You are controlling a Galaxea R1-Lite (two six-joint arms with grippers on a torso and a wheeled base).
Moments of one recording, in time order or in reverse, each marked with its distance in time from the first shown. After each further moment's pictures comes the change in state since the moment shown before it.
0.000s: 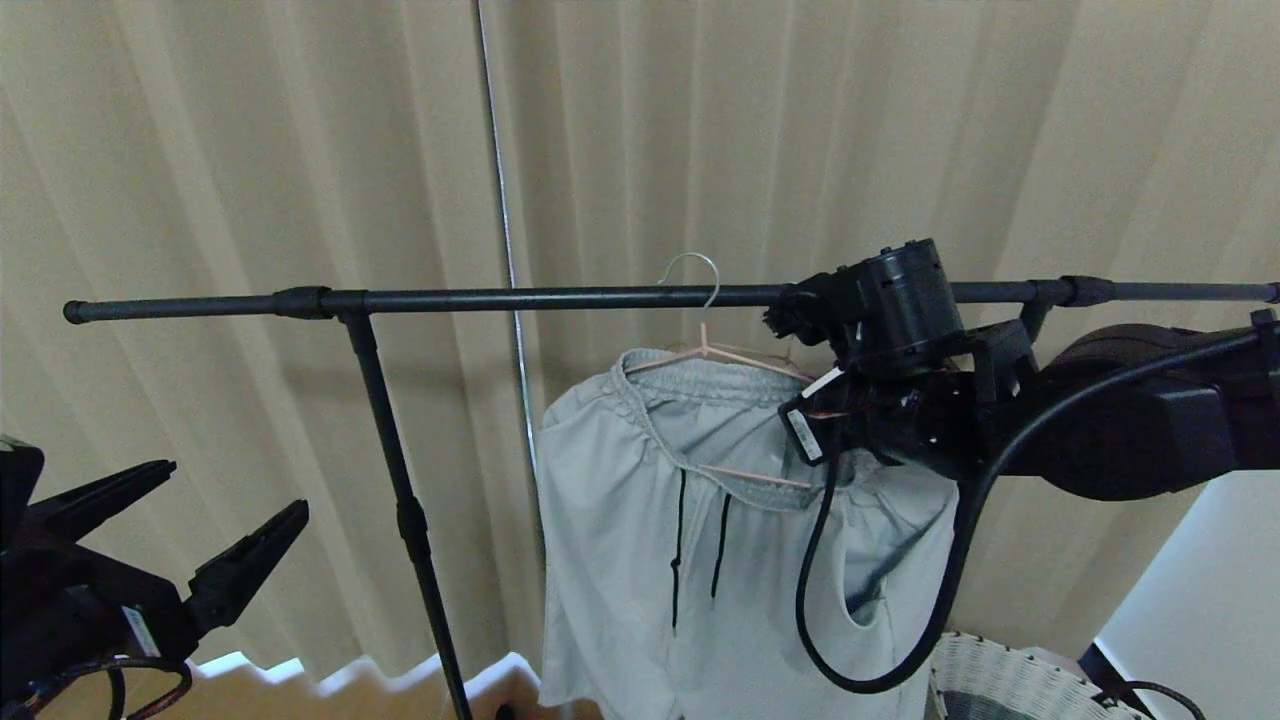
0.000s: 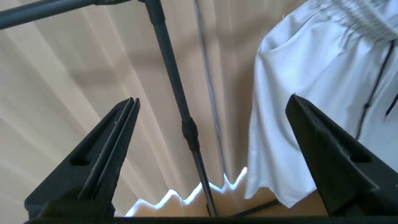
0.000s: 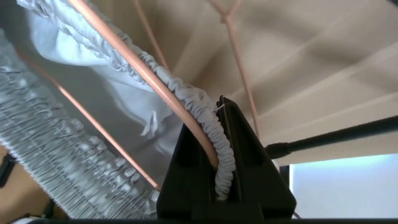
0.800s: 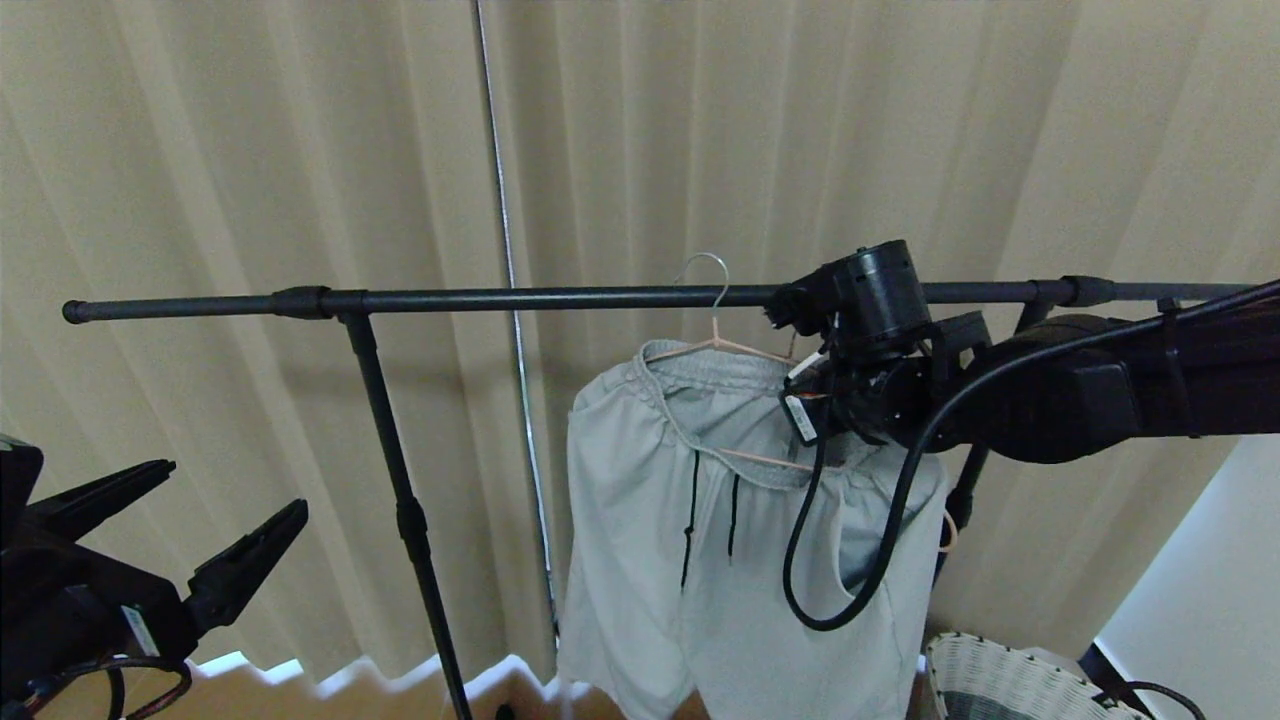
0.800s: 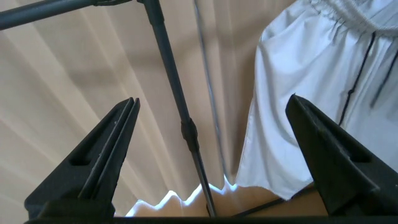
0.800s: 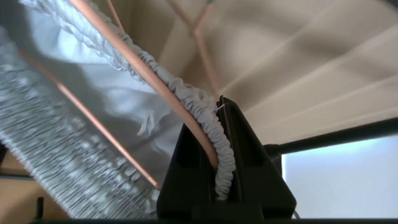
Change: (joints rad) left arm 0.000 0.000 -0.001 0.000 -0.001 0.000; right arm -0.058 0.089 -0.090 0.010 -0.024 0.000
